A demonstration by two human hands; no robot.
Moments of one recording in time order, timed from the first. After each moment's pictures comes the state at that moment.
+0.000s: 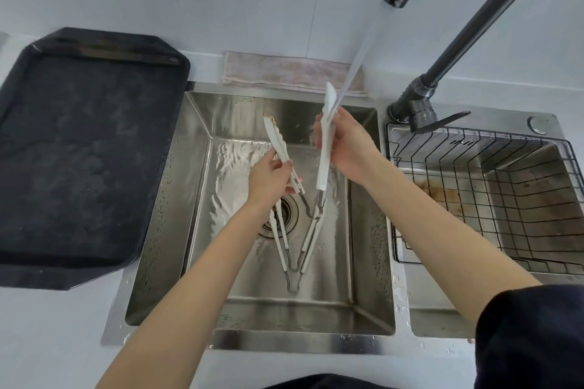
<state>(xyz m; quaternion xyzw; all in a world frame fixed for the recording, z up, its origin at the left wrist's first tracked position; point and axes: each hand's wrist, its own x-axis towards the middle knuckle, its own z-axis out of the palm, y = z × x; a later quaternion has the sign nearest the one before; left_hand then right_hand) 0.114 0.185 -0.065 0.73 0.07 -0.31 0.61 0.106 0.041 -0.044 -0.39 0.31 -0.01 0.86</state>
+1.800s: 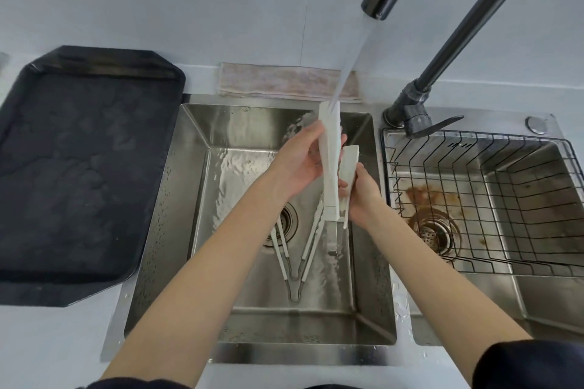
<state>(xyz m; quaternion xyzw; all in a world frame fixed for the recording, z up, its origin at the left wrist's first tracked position) 0.133 0.136 -0.023 0.42 0.11 -0.47 0.77 0.059 0.035 -0.090 -0.21 0.44 0.01 0.87</state>
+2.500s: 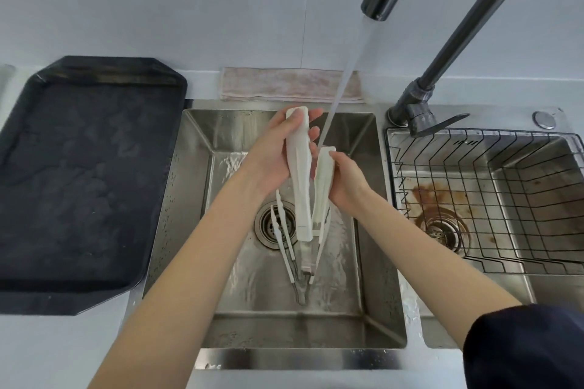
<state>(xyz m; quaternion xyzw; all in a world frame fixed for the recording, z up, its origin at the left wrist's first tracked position) 0.151 0.163 -0.005 0.43 0.03 -0.42 0.80 0.087 0.051 -0.081 -0.33 0.37 0.03 0.87</state>
